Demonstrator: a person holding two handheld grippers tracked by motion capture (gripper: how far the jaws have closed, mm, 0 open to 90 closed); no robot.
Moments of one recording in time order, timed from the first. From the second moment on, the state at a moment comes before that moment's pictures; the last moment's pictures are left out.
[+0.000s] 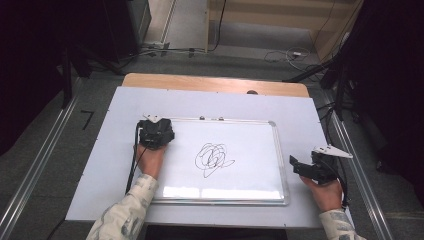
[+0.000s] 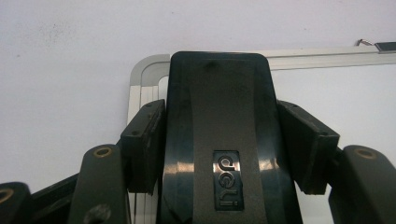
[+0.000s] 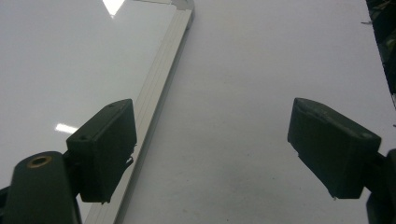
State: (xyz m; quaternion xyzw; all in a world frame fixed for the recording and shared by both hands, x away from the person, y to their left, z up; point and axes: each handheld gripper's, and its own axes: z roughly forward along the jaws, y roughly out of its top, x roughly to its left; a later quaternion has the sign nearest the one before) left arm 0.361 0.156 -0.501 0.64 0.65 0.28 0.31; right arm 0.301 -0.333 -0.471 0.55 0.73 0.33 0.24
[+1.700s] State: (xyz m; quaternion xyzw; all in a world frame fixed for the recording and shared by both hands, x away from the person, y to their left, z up) left arm 0.341 0.157 -0.474 0.62 0.63 0.29 0.36; right arm 0.301 -0.332 -0.470 0.55 0.73 0.33 0.24
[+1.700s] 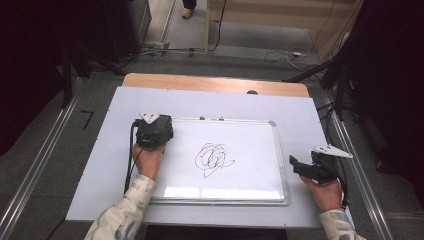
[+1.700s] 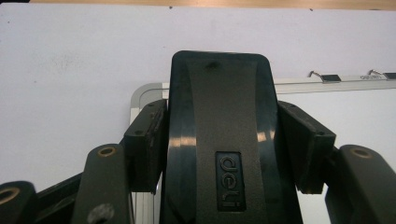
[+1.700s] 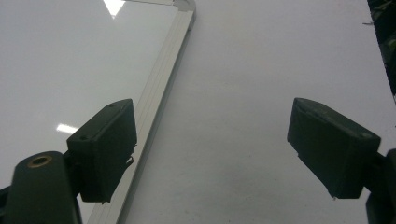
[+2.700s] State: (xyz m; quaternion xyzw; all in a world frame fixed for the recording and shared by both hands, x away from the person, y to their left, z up) left arm 0.332 0.140 -0.474 0.64 0.61 0.28 0.38; right arm 0.301 -0.332 -0.470 0.55 0.73 0.33 0.24
